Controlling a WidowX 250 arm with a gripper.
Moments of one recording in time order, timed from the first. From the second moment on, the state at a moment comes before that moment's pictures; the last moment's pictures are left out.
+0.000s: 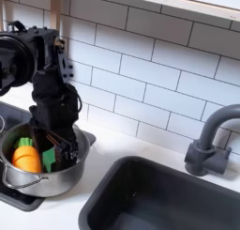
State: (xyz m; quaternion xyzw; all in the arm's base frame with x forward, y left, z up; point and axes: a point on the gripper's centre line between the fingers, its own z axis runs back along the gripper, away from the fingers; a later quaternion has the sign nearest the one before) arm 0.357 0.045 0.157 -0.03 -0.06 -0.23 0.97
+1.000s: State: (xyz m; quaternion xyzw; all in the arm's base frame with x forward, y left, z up) arm 0.364 0.044 0.178 -0.05 -0.07 -0.21 0.97
